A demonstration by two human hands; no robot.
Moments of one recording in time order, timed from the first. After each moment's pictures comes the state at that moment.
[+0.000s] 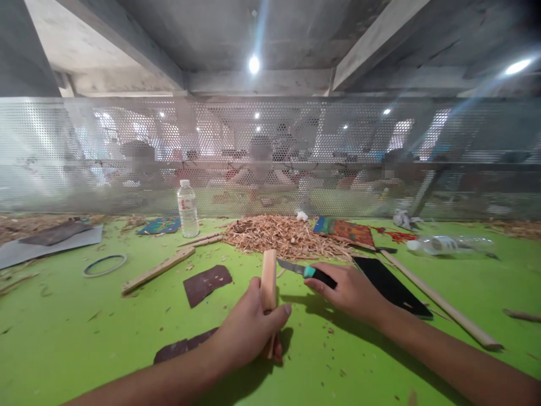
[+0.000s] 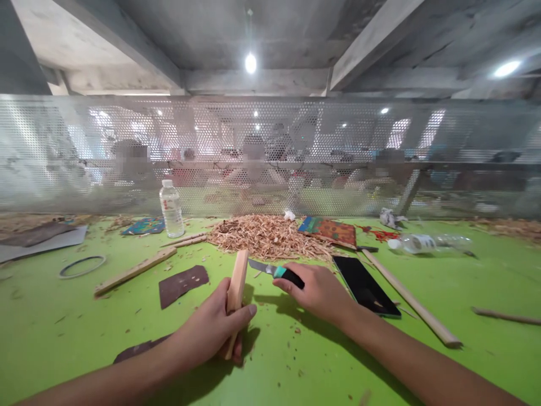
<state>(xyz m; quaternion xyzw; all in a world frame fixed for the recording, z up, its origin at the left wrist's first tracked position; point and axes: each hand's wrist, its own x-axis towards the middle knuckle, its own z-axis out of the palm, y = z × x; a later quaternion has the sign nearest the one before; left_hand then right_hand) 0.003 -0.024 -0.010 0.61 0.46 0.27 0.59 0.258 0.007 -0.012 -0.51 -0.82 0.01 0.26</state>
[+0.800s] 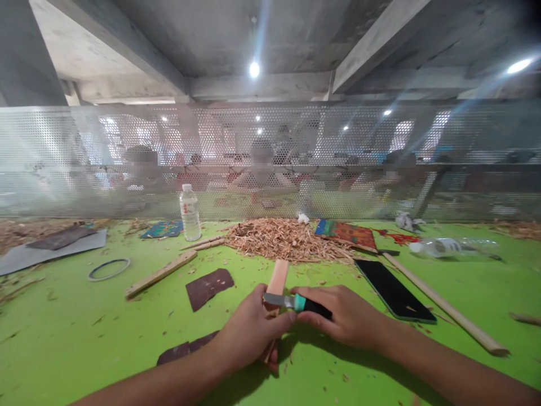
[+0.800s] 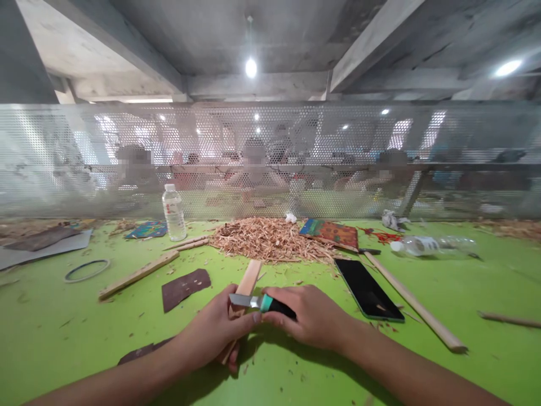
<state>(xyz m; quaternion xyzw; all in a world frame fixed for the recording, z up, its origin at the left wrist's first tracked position) 0.001 -0.019 -0.011 0.62 0.43 0.26 0.60 0.234 -0.015 -0.002 -0.39 -0.90 0.10 0.17</state>
